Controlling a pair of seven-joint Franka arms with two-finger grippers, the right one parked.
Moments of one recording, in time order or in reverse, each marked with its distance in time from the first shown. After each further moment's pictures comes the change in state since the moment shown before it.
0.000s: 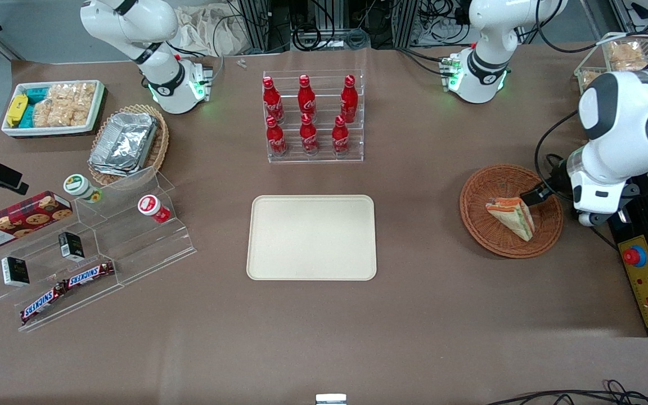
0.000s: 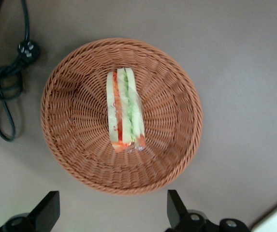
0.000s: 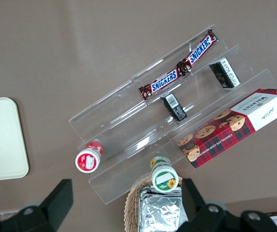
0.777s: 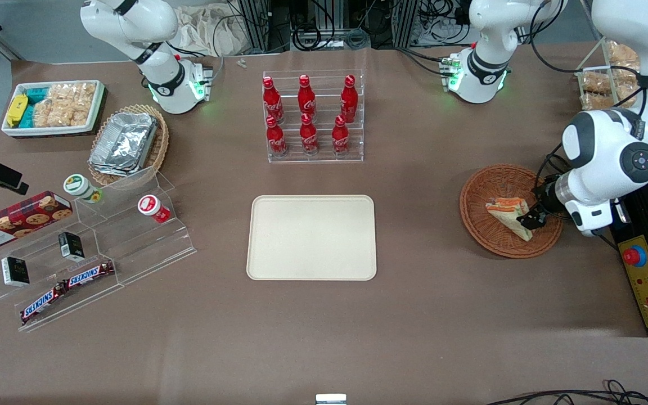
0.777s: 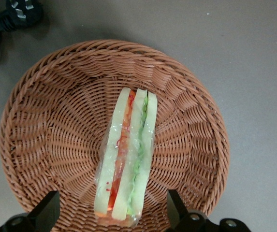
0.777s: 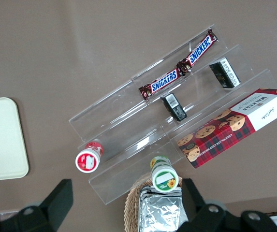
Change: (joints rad) arm 0.002 0.150 0.060 -0.083 0.000 0.255 -0.283
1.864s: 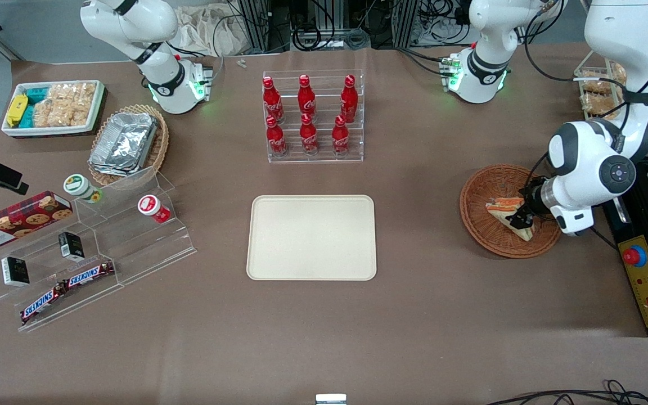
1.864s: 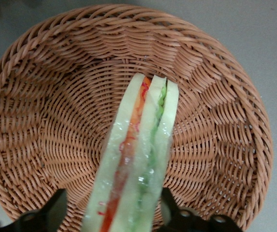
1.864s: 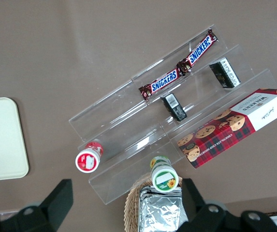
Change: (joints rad) arm -0.002 0.063 -0.003 -0.042 0.000 0.048 -0.042
